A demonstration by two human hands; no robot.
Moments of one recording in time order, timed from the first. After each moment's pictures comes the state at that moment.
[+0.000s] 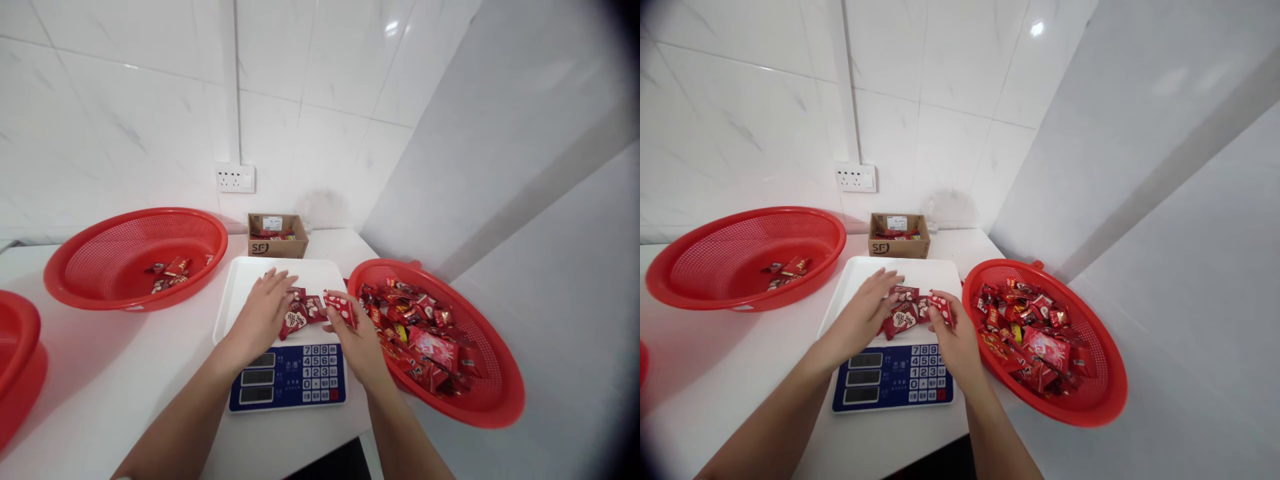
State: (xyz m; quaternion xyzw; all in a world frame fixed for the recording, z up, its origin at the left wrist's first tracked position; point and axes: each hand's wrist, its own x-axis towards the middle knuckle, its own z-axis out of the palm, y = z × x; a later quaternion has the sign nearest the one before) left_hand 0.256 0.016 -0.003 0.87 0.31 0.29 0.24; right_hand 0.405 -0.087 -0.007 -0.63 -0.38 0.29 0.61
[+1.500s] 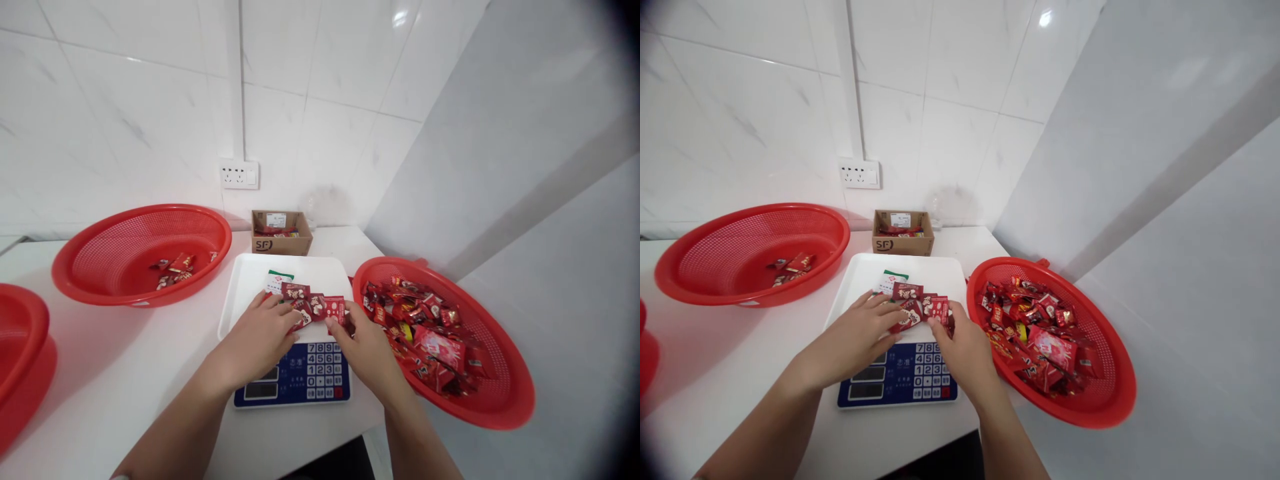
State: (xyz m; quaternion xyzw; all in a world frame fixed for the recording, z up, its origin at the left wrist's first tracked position) left_hand 0.237 -0.001 0.016 0.96 0.21 0.11 0.12; right_hand 0.412 -0.099 0.000 -0.79 -0.51 0.16 0.29
